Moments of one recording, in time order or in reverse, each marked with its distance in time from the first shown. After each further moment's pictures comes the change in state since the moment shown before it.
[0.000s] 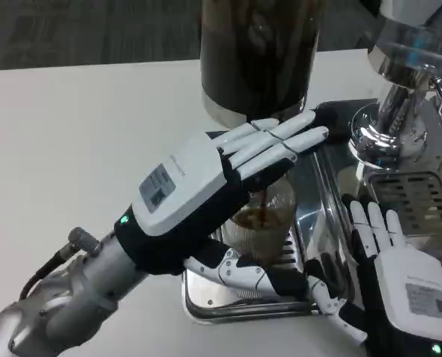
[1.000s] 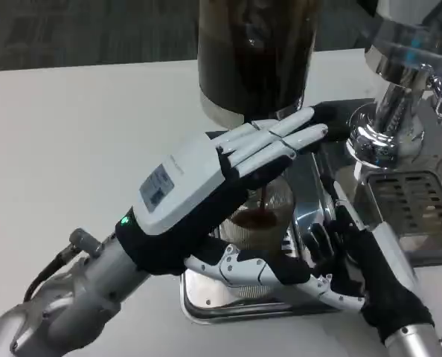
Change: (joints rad) left arm 0.000 0.016 -0.046 0.000 -0.049 0.020 0.022; right arm -0.194 -0.004 -0.149 0.279 0.596 -0.475 0.362
